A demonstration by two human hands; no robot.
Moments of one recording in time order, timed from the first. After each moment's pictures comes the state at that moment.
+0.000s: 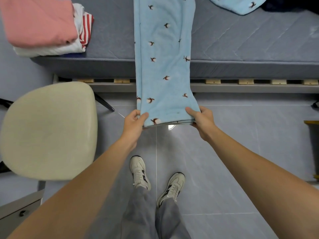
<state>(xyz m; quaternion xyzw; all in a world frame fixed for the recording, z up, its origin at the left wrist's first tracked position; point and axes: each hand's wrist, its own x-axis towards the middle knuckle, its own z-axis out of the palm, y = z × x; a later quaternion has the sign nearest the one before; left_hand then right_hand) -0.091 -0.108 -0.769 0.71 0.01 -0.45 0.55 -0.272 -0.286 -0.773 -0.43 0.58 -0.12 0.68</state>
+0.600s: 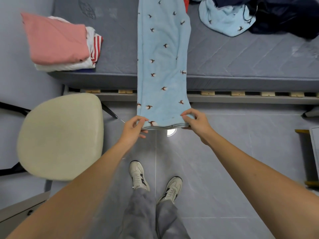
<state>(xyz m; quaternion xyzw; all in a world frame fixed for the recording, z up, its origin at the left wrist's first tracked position) -0.080 -0.099 -0.702 0.75 -0.11 -0.45 0.46 -0.270 -0.291 -0.698 -0.58 0.51 -0.06 0.63</state>
